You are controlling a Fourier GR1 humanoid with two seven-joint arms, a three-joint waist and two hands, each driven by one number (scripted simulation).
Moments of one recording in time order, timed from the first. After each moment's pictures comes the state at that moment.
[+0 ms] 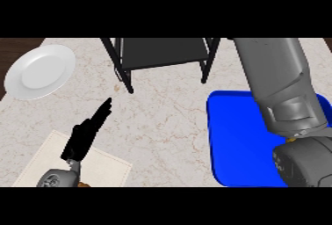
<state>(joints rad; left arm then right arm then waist) -0.09 0.16 -0.10 -1.37 -0.10 -0.11 0.05 -1.46 -0.09 -0.40 -0.61 0.69 -0.21 0.52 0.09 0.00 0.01</state>
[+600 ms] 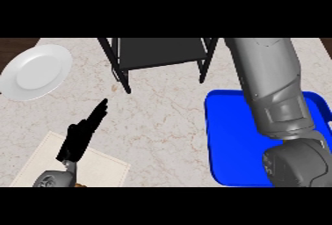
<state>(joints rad) -0.08 0.17 -0.07 -1.38 -0.09 -0.11 0.07 -1.45 -0.04 -0.57 -0.59 0.54 -0.61 0.25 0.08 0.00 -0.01</state>
